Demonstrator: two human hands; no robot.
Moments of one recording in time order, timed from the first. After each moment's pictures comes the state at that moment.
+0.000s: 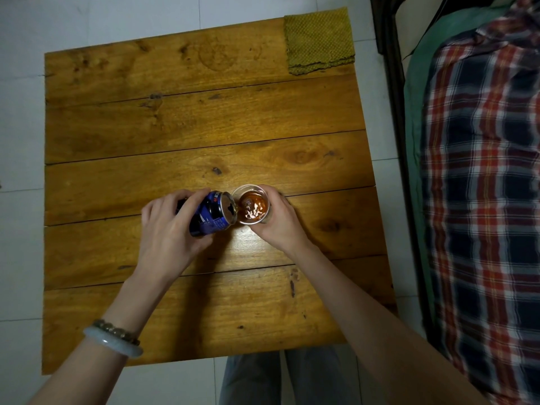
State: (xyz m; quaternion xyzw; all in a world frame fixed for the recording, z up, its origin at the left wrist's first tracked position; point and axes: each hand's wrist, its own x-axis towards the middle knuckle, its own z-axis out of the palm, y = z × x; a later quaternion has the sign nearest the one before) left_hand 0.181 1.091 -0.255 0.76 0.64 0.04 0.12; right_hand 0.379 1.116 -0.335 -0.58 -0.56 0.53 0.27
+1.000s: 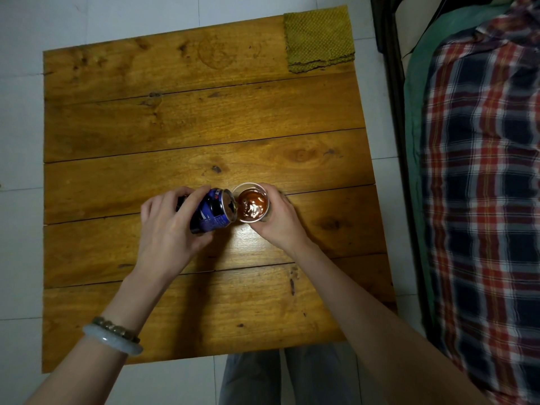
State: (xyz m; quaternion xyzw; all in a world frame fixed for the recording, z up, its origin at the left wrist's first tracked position) left_hand 0.183 1.093 -0.251 0.76 0.64 0.03 0.11; right_hand 0.379 1.116 -0.335 -0.58 -0.56 0.53 0.26
